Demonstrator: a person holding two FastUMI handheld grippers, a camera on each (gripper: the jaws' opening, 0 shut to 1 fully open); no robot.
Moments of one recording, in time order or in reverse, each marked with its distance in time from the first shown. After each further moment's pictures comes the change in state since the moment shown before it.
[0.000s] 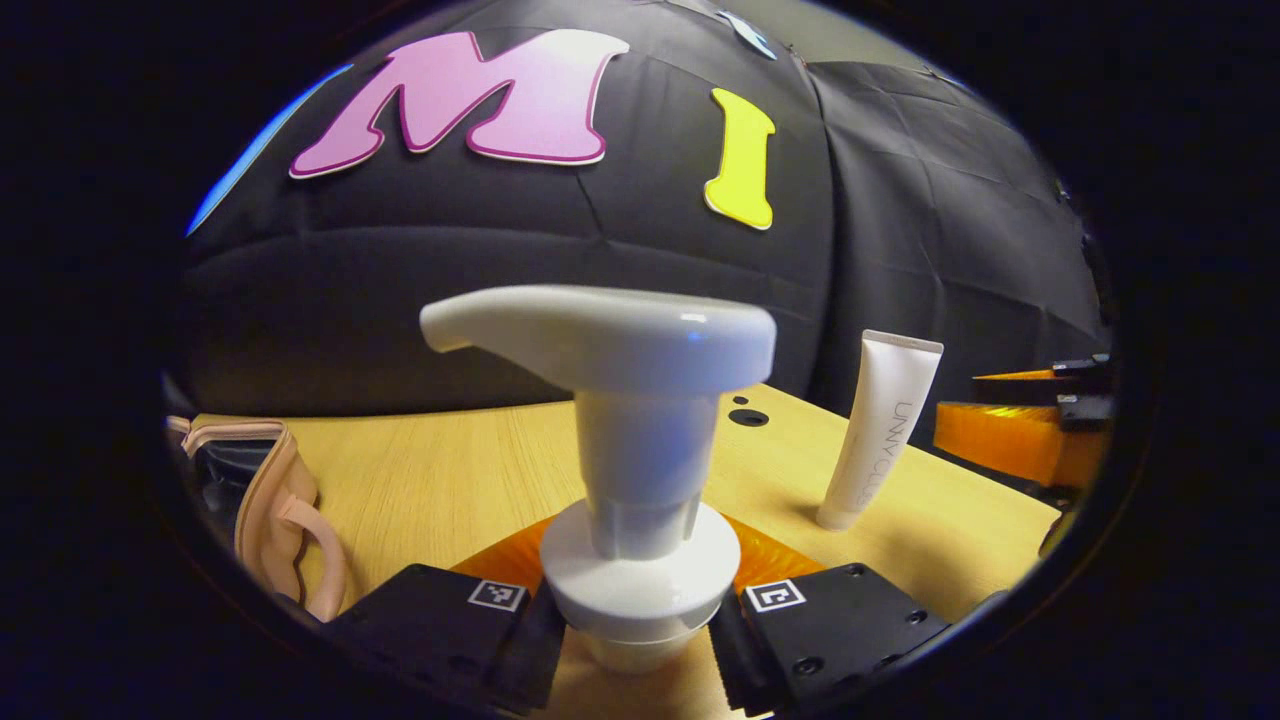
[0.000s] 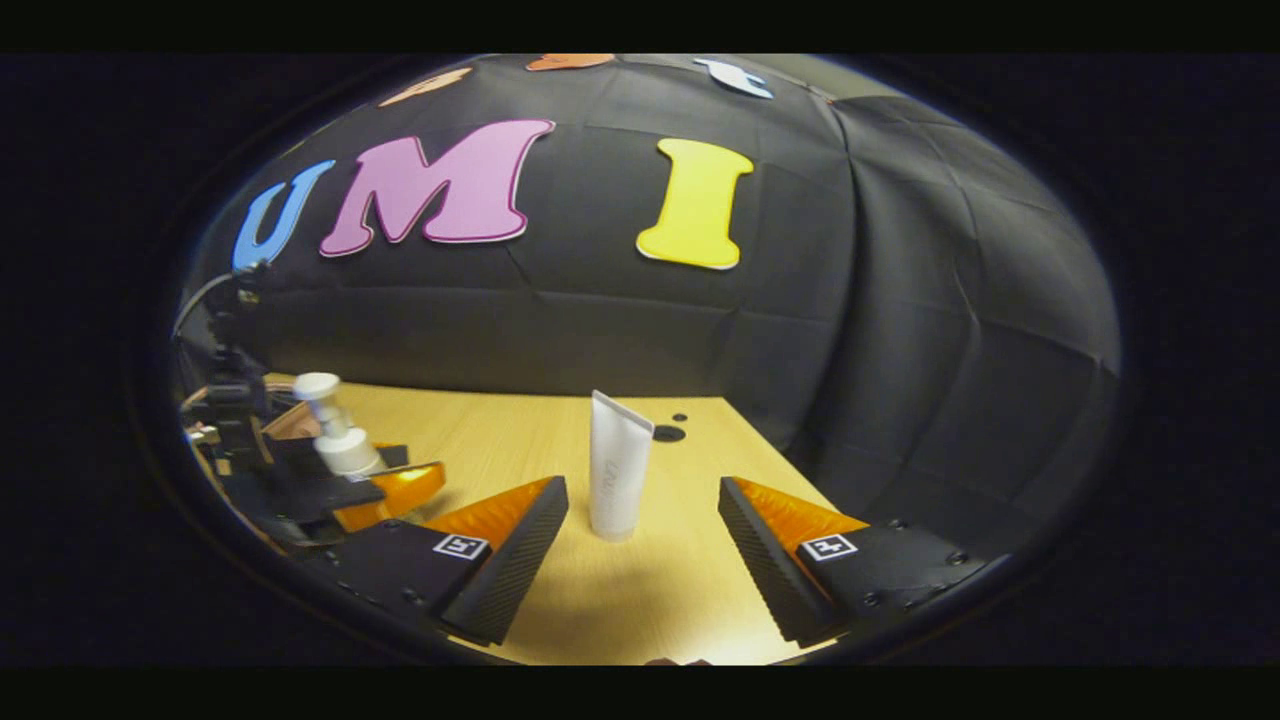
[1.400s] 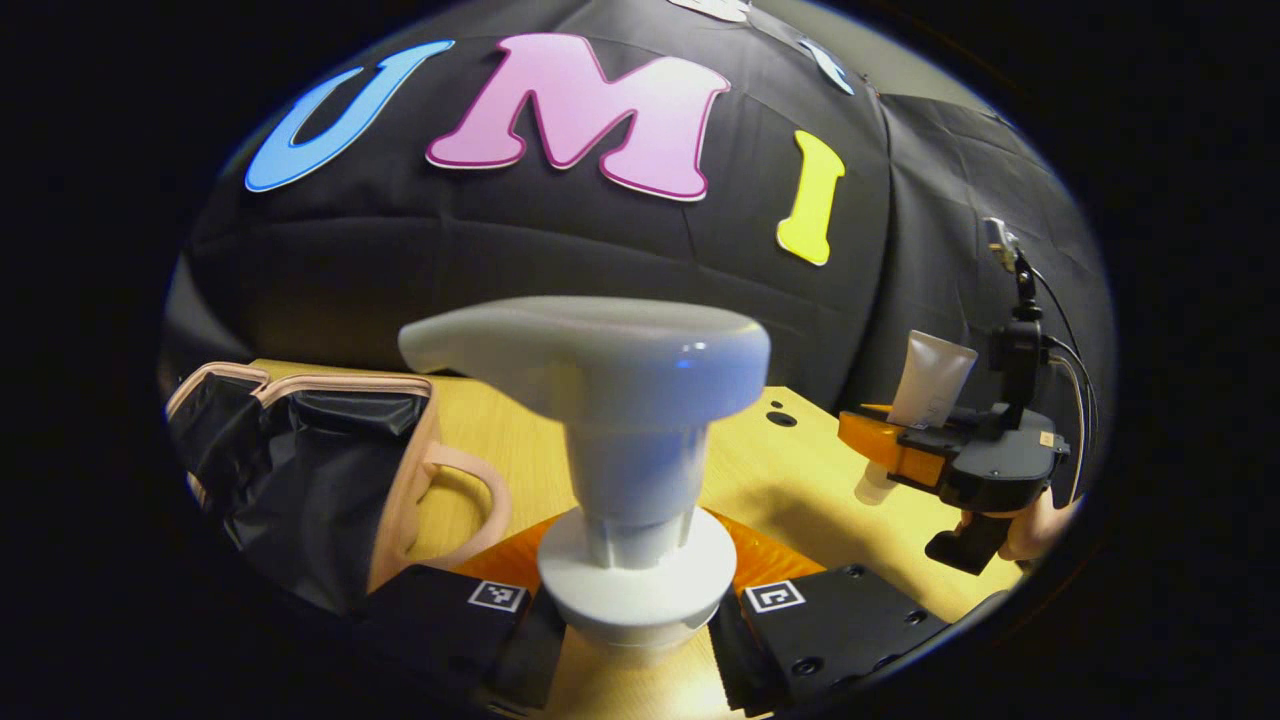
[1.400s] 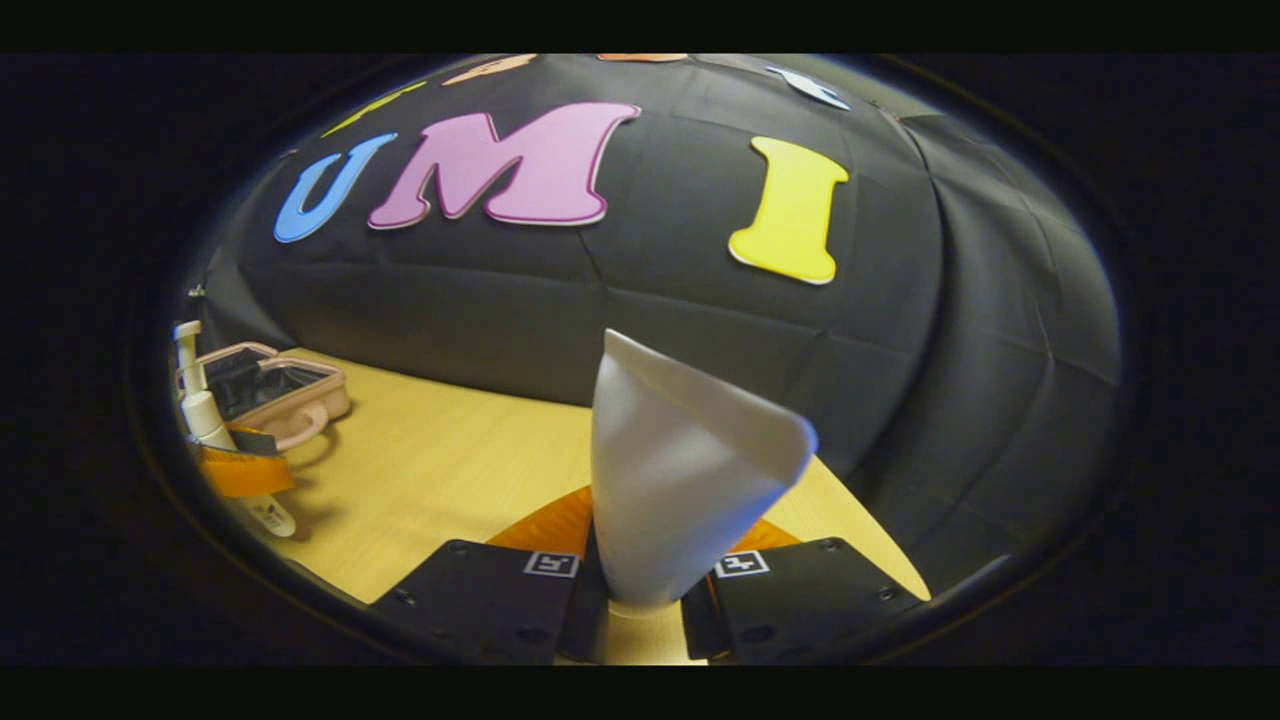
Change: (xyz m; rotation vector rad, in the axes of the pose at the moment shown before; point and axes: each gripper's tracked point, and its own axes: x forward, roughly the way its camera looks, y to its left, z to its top) left arm -0.112 0.055 0.018 -0.143 0.018 0.117; right arm 0.025 0.071 0.018 -0.089 -0.048 0.168
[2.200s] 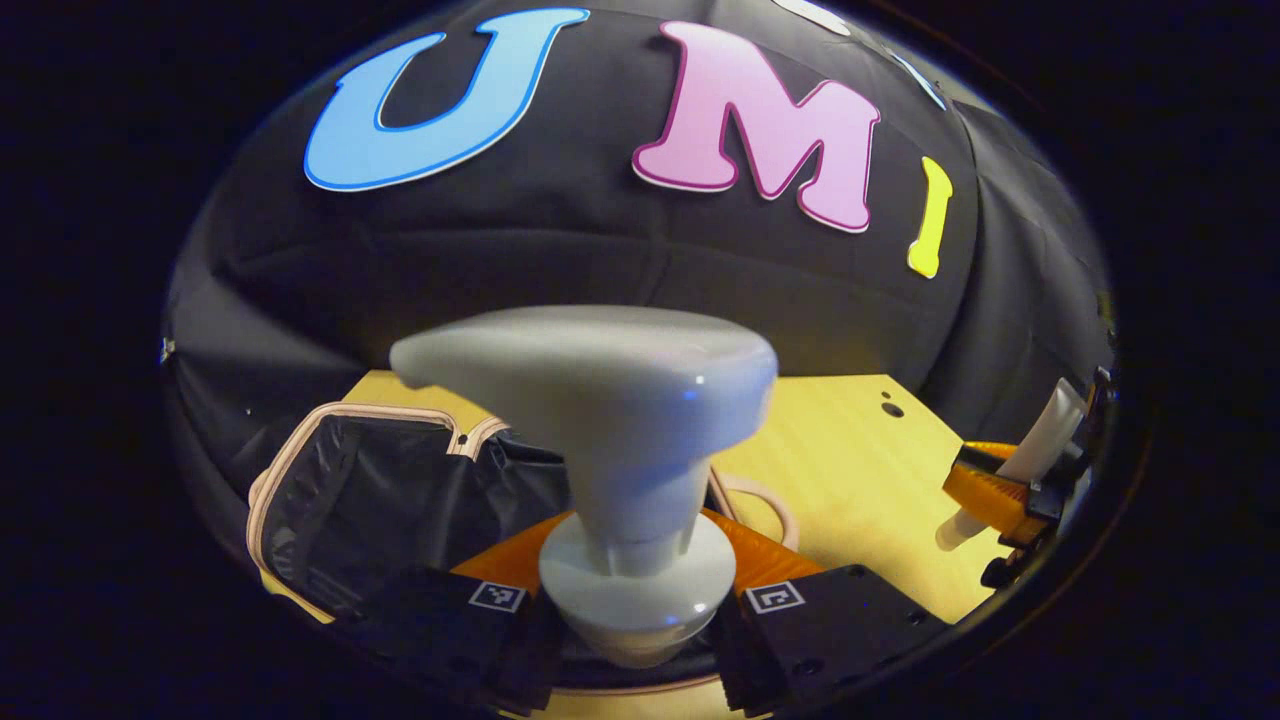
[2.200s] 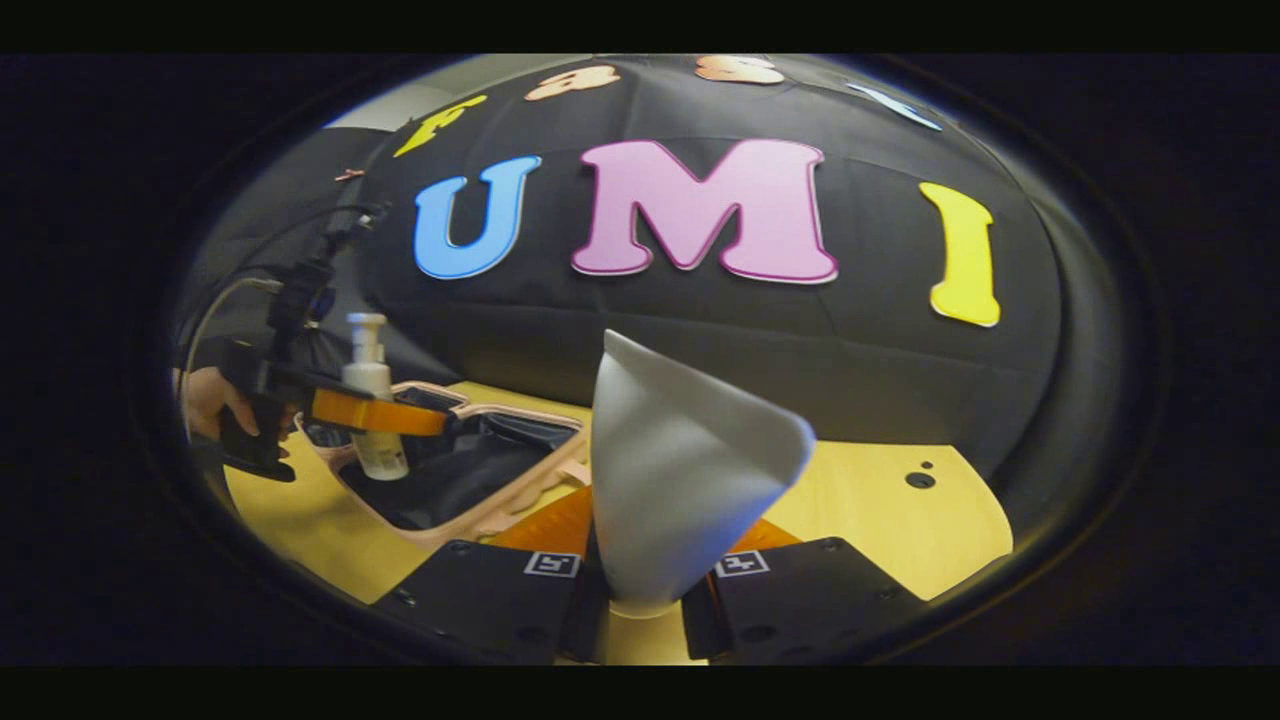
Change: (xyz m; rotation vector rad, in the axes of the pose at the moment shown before) left arm -0.061 0.217 0.044 0.029 0.238 0.168; right arm -0.064 0.222 0.065 0.058 -0.030 0.386
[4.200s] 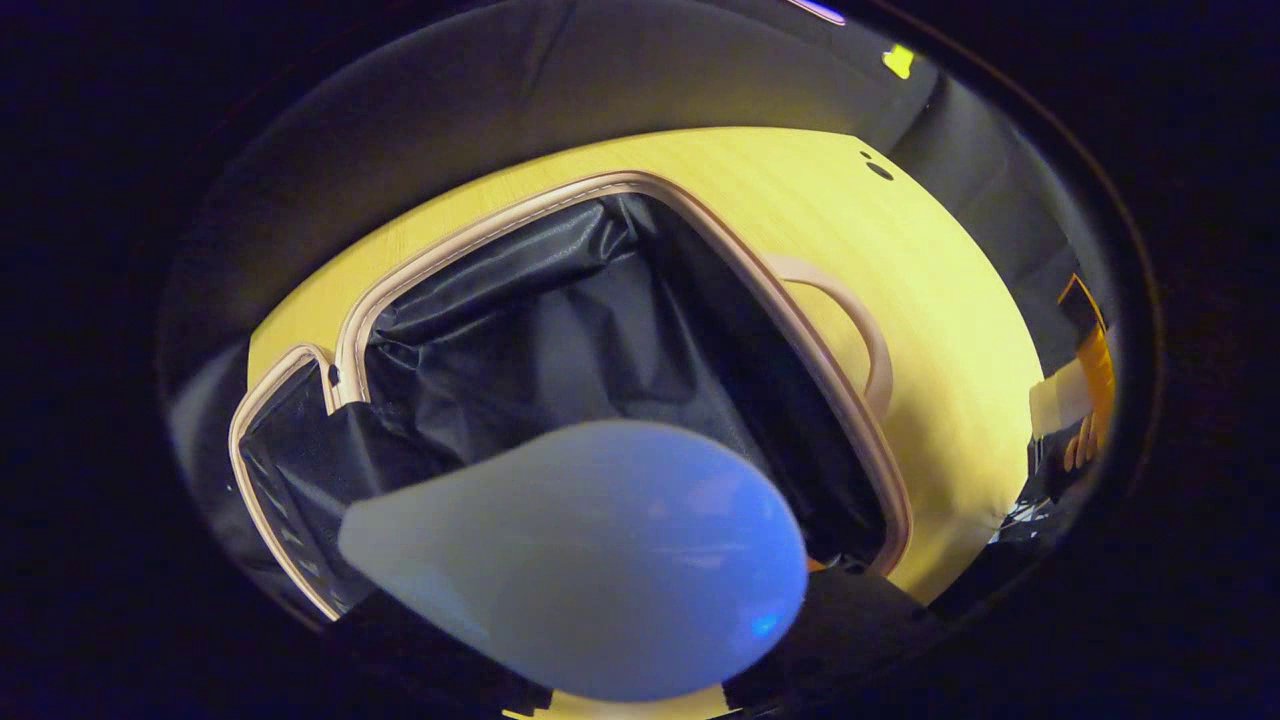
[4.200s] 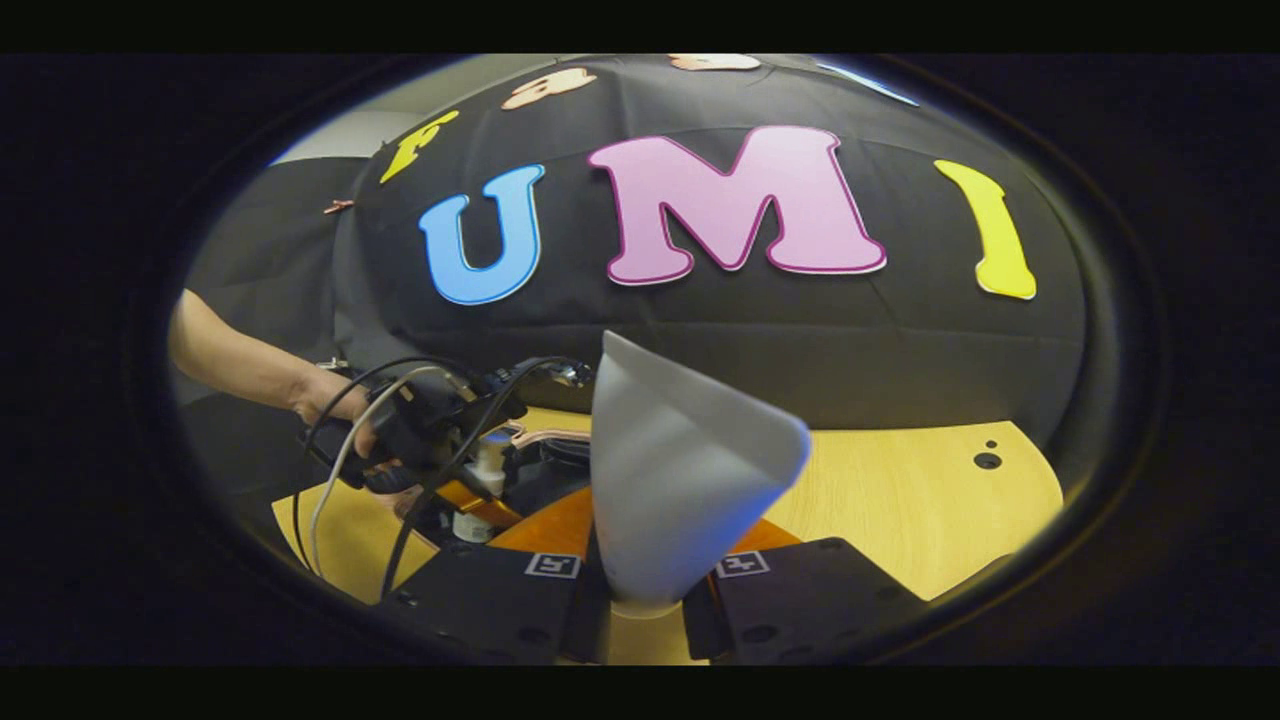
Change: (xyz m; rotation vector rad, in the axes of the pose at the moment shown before) left arm 0.053 0.018 -0.081 0.265 0.718 -0.151; right arm 0.003 0.039 0.013 0.141 0.056 0.083
